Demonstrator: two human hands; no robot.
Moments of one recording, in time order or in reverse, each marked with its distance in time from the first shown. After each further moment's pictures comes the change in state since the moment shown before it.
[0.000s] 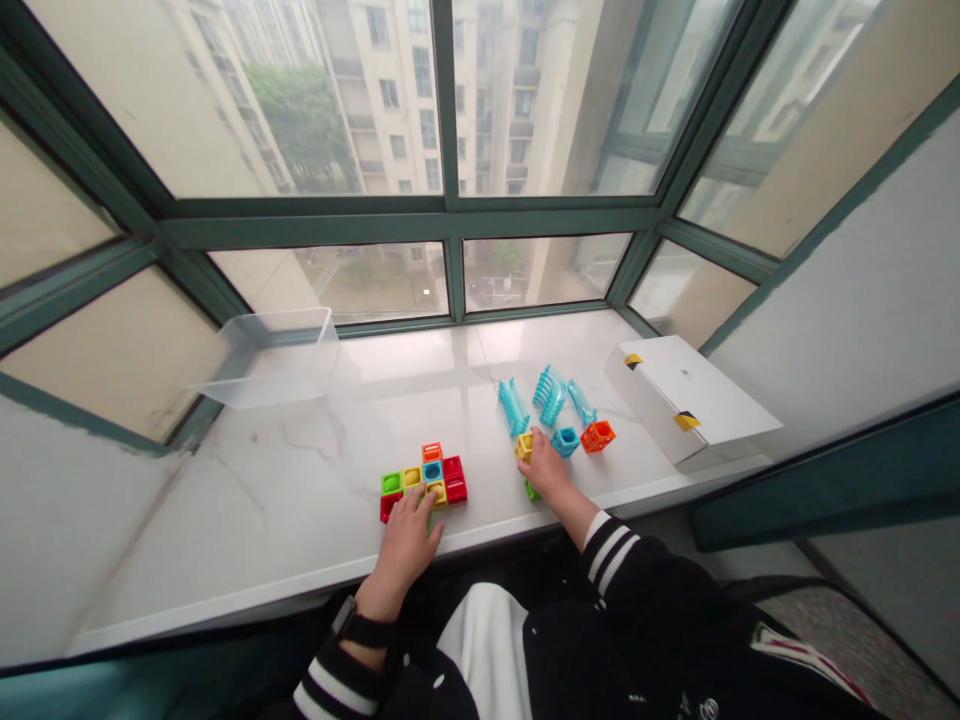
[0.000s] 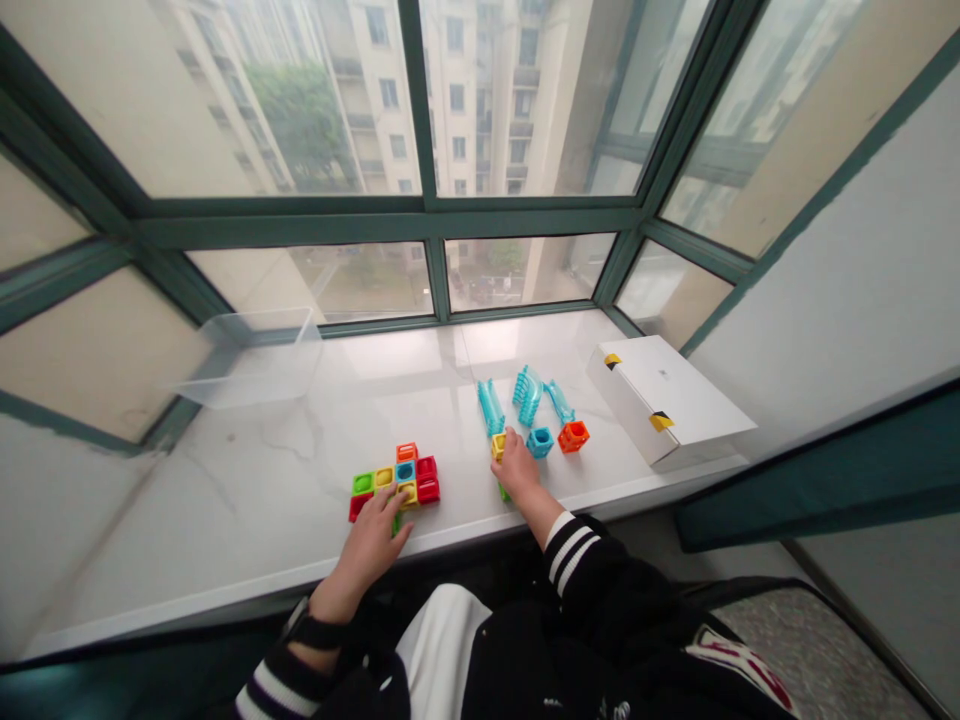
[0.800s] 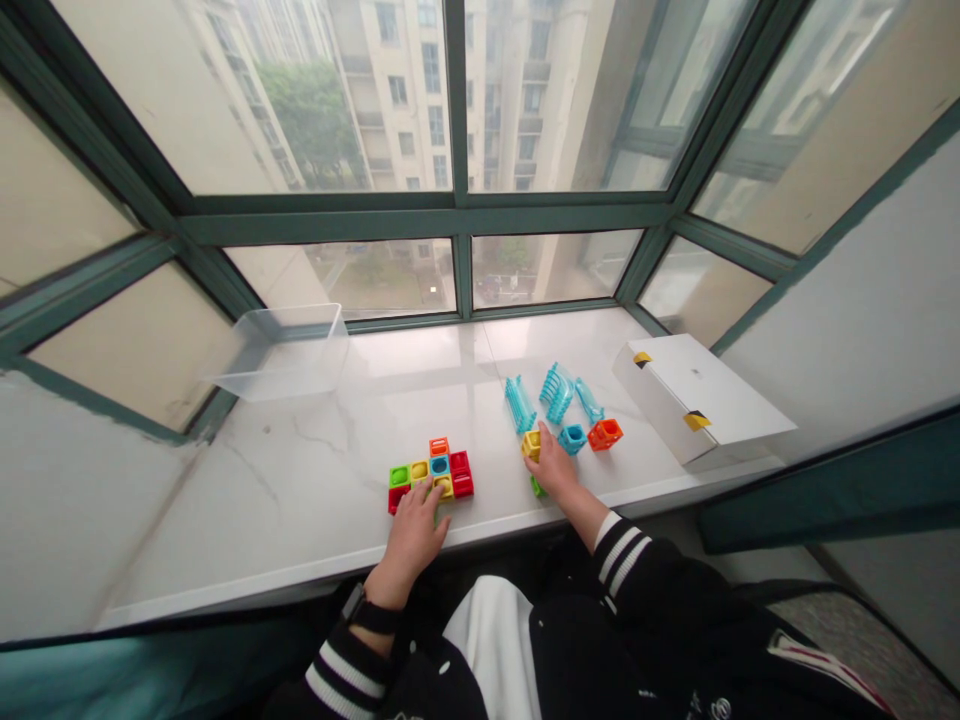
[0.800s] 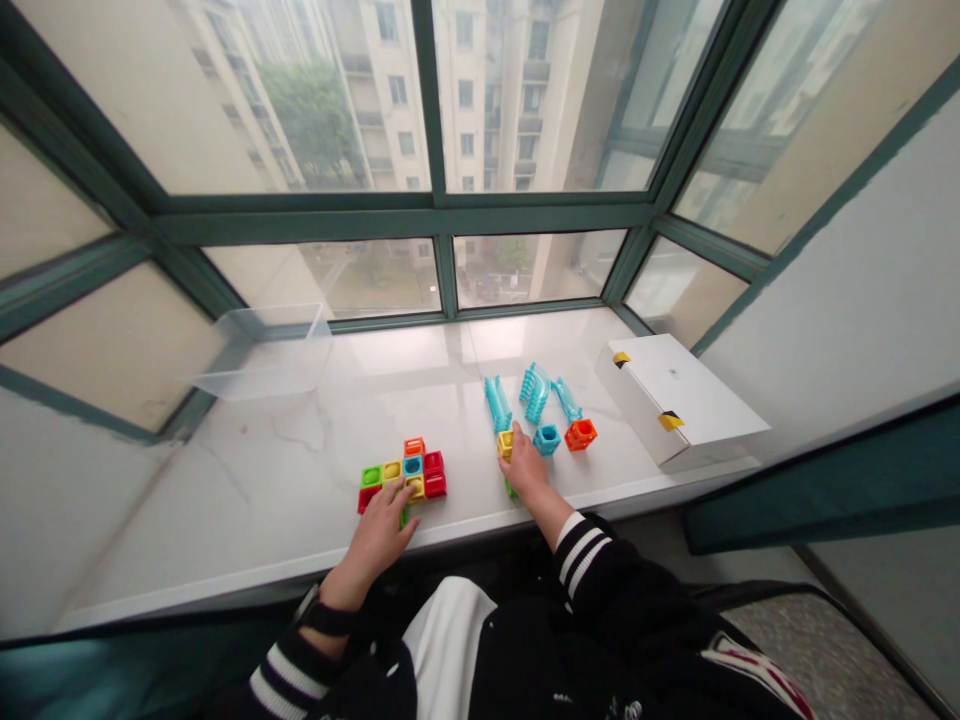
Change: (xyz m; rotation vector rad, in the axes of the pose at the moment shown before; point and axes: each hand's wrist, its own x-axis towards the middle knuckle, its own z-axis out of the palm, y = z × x) left_hand -0.002 0.003 -0.004 0.006 -0.019 -0.011; right_hand -0.007 0.005 -0.001 0.028 0.004 -0.047
